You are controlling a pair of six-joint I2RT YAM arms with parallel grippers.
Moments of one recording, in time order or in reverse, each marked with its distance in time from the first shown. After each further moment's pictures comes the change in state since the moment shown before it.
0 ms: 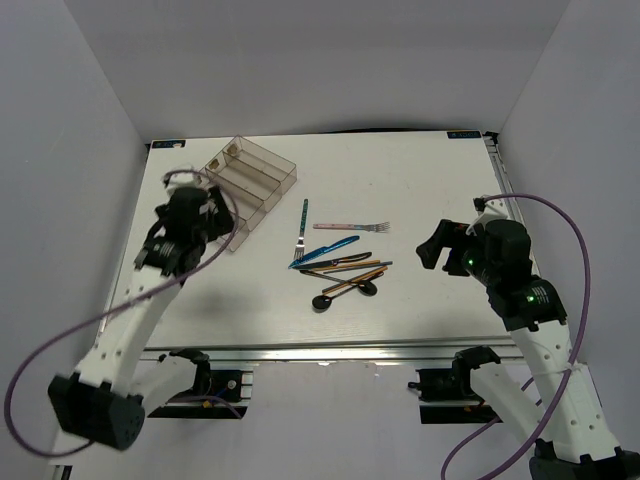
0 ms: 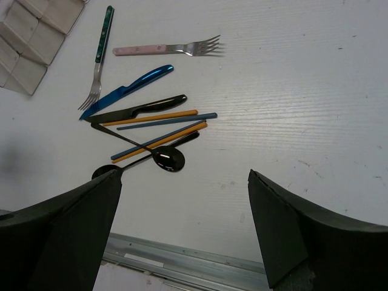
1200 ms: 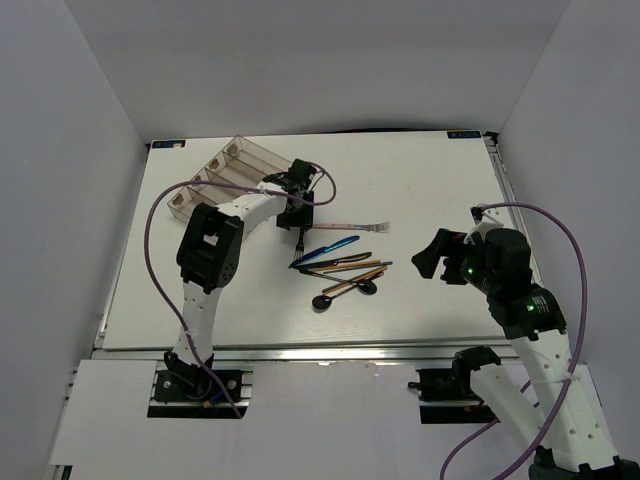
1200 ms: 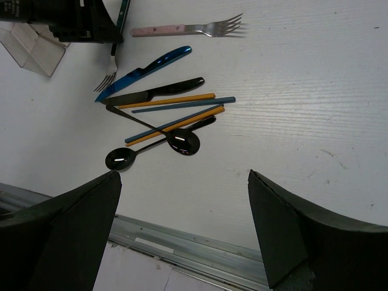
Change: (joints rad) left arm -0.240 1.215 0.730 -0.054 0.253 0.045; right arm 0.000 -0.049 -0.054 -0.010 -0.087 0.023
